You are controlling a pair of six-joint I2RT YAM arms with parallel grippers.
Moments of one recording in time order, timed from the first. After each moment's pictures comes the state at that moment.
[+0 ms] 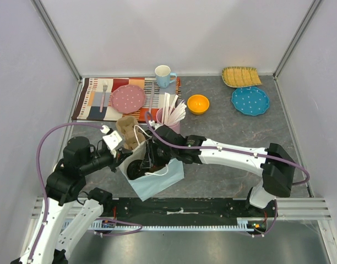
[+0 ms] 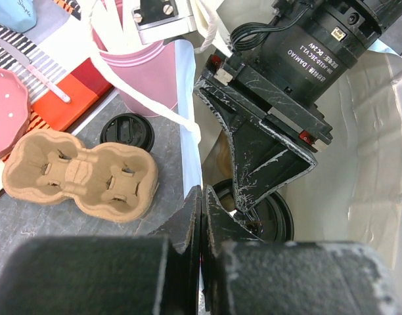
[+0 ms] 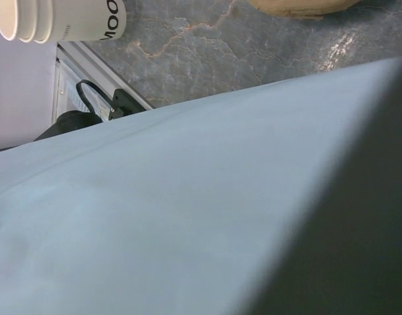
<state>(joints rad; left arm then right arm) -0.36 0.50 0.89 -0.81 0.50 0.26 1.13 1.63 1.25 -0.33 -0.14 0.89</state>
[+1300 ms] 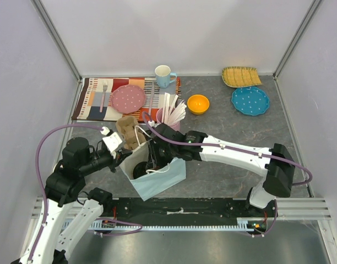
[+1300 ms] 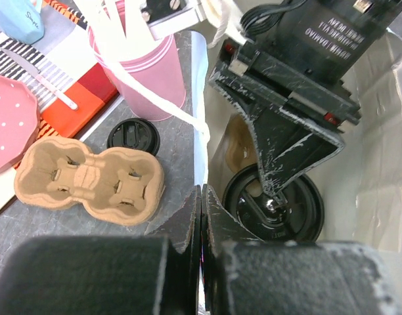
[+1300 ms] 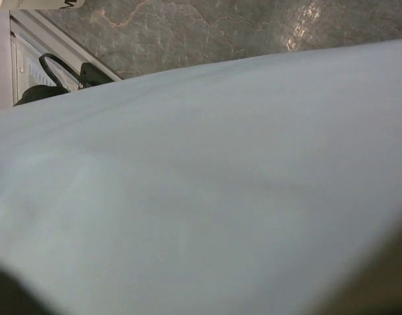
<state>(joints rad) -0.36 0.49 0.89 -0.81 0.50 0.29 1.14 1.65 1.38 -0.58 -0.12 0.84</state>
